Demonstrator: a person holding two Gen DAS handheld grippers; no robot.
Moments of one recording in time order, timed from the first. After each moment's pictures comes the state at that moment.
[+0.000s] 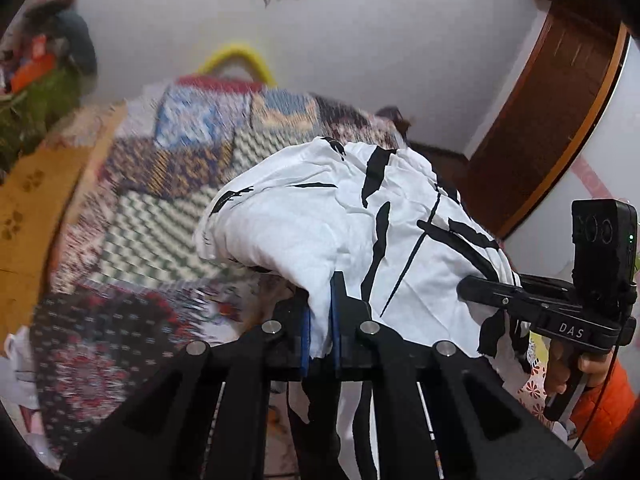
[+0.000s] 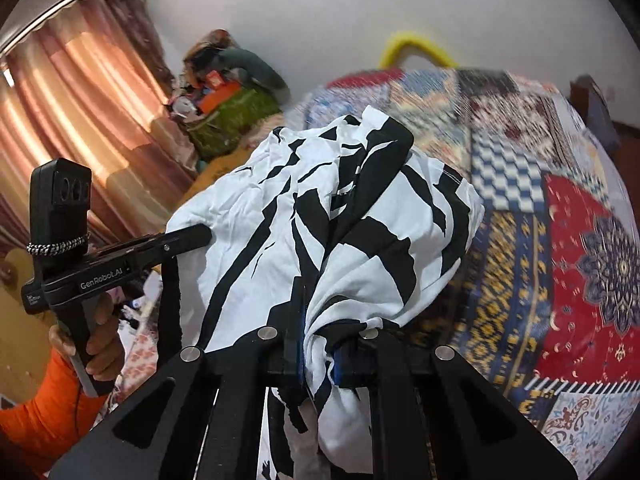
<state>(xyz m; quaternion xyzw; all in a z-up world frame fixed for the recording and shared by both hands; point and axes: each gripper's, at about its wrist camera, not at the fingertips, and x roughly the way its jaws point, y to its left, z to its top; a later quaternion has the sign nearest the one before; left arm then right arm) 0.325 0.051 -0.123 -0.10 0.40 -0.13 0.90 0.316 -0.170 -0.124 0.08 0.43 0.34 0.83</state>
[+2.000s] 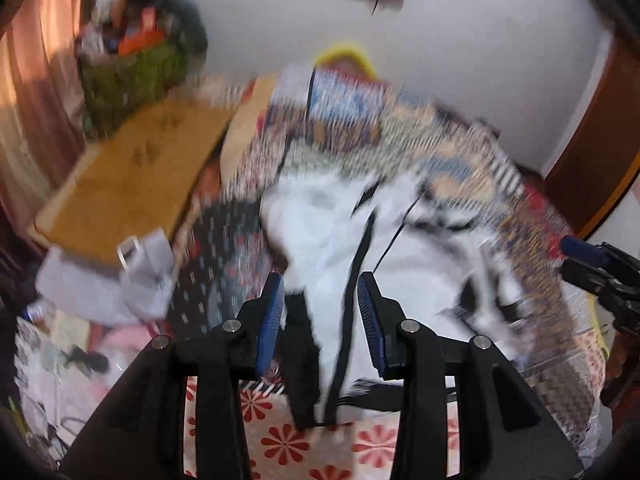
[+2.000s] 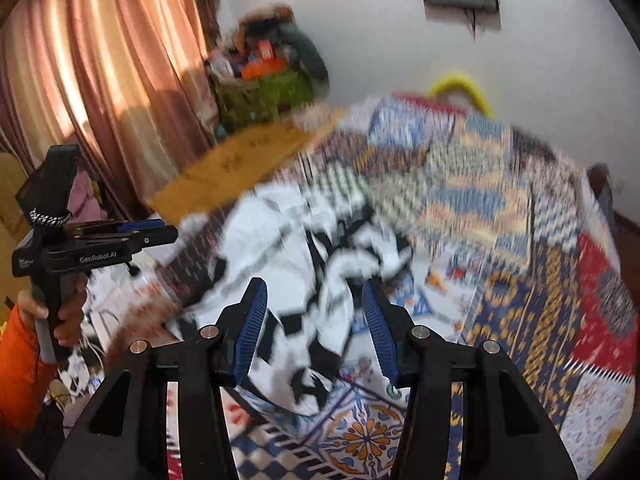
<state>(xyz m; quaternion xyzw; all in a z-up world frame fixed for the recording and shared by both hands) 0.174 0.179 -0.135 -0.09 0.40 0.03 0.91 0.232 -0.067 -0.102 -0.05 0.36 0.35 0.86</state>
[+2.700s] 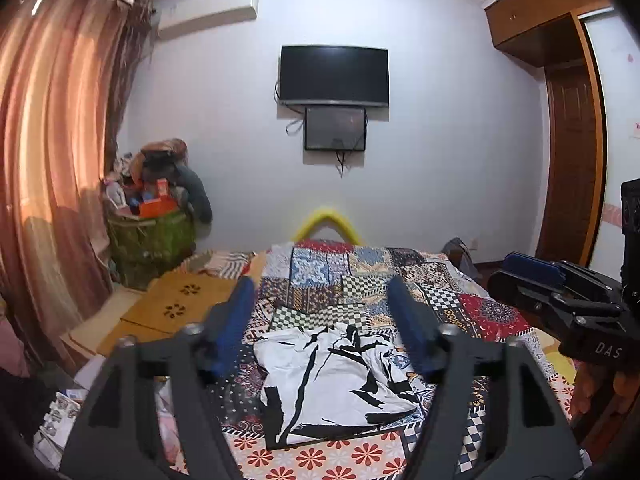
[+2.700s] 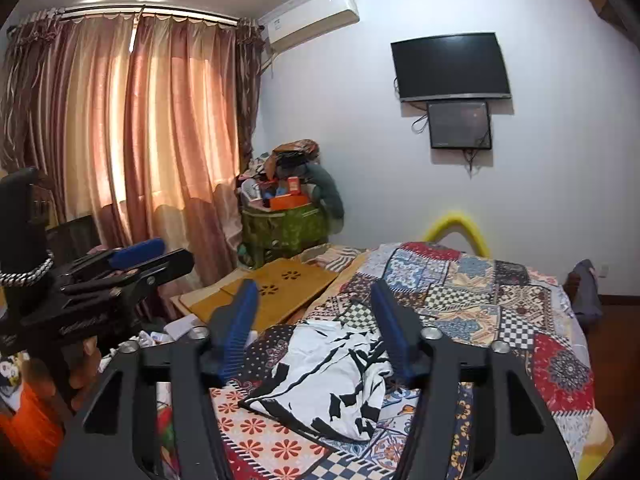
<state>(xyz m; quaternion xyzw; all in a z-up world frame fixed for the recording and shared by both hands) 0.024 0.084 0.011 -0.02 0.13 0.04 0.99 0.103 -0.089 0.008 -0.01 0.14 0.36 0.92</state>
